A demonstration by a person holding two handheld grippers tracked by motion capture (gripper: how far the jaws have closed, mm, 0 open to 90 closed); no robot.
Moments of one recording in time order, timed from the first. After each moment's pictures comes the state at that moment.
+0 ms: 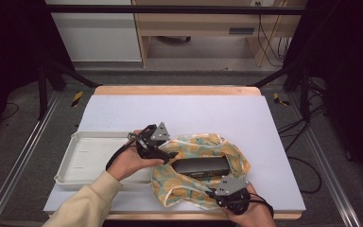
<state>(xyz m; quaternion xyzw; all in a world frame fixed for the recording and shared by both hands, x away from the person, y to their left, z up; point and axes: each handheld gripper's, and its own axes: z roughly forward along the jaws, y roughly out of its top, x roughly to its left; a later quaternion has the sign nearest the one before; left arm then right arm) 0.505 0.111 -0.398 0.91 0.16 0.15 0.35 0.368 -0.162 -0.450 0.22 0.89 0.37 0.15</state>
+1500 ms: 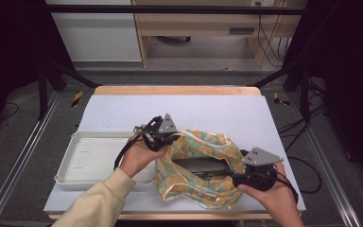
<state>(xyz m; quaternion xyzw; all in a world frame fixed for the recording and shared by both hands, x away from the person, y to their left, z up) 0.509 0.092 -0.370 0.89 0.18 0.20 0.37 0.407 -0.213 -0.387 0.34 0.82 0.38 0.26</state>
